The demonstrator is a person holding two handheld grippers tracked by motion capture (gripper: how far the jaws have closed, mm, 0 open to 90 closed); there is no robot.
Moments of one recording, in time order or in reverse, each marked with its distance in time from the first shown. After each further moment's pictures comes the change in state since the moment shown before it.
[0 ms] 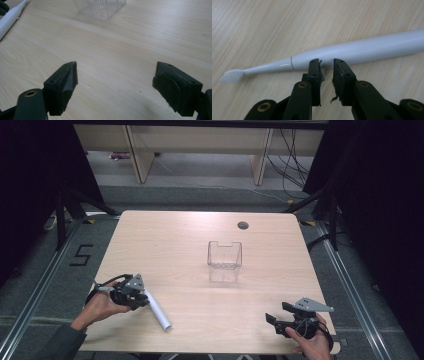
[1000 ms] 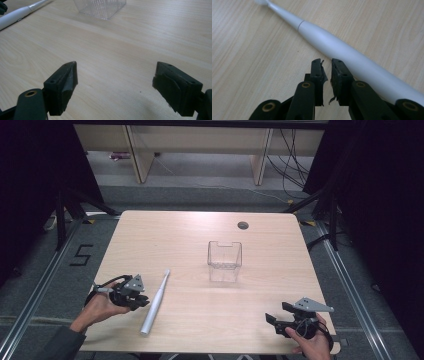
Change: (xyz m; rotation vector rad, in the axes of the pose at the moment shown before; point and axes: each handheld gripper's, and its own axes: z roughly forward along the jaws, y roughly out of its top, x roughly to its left) left arm -0.004 0.000 -0.001 -0.019 -0.001 0.027; right arm 0.000 0.000 0.000 -0.001 -0.004 -0.008
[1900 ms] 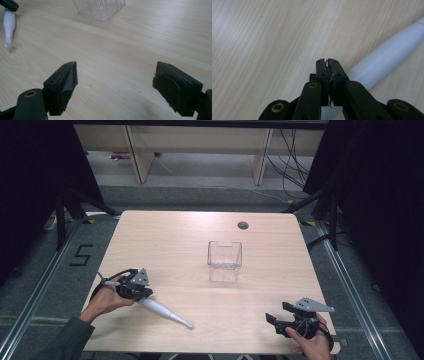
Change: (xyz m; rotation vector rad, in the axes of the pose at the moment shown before) left arm 0.016 0.009 0.016 -0.008 0.051 0.068; right arm 0.001 0.000 -0.001 0.003 -0.001 0.019
